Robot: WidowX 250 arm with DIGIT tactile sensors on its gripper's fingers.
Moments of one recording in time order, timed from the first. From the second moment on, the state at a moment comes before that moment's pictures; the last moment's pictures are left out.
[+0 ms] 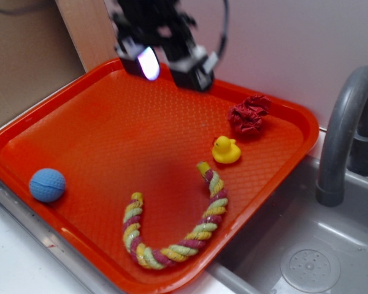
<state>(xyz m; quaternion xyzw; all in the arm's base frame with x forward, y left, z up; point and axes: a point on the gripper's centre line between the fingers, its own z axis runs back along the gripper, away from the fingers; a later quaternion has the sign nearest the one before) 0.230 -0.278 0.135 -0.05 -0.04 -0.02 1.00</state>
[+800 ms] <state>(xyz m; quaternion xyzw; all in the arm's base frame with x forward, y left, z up) 0.257 -0.318 0.039 -0.09 -0.08 -0.09 0.99</state>
